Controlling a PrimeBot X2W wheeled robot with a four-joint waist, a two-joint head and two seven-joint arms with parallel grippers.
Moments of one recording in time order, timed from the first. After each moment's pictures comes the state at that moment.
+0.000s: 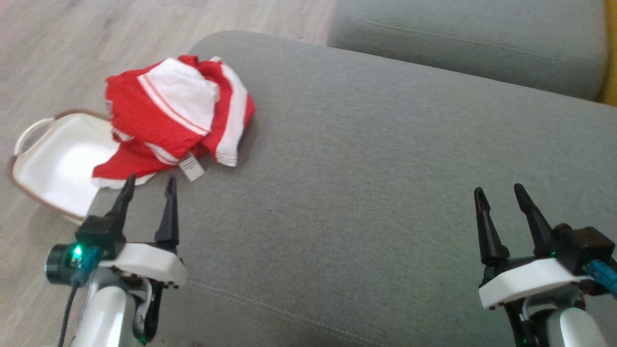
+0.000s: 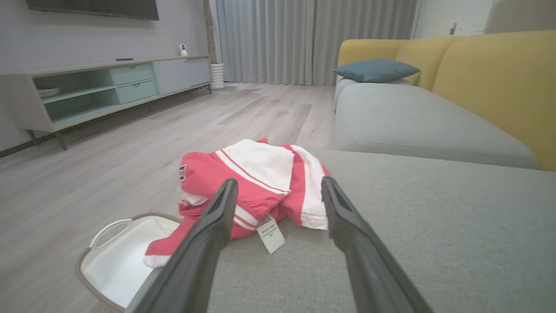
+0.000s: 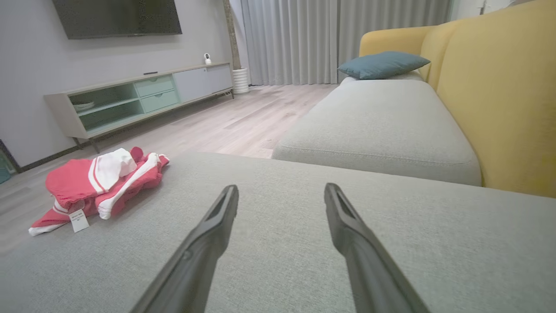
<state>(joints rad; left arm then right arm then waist) -0.15 0.14 -0.13 0.30 -0.14 0.00 -0.25 0.05 -0.04 0.00 -0.03 0.15 0.13 0.02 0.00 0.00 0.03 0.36</state>
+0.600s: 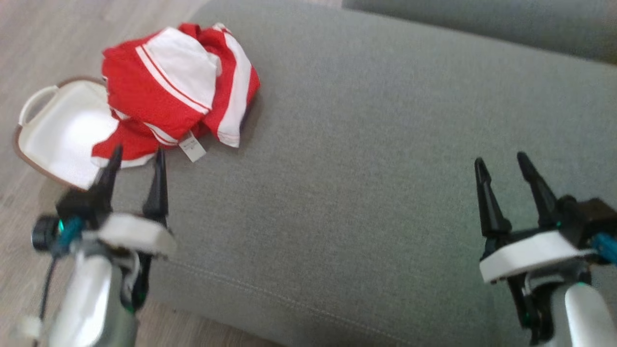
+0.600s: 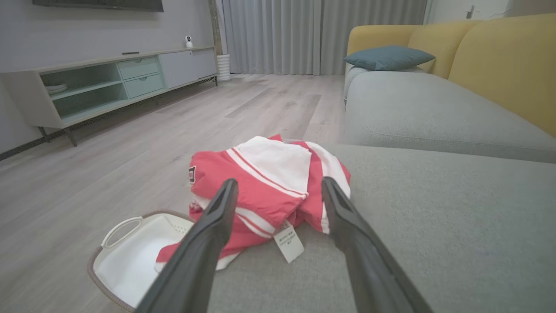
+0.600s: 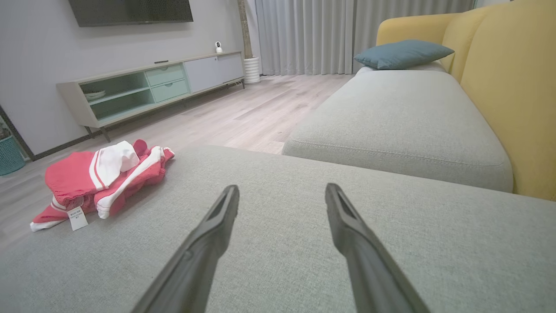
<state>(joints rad) -0.22 0.16 -0.11 0.31 -0.17 -0.02 -0.25 -0.01 -0.04 0.01 -0.09 0.11 0.13 0.07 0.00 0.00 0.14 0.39</state>
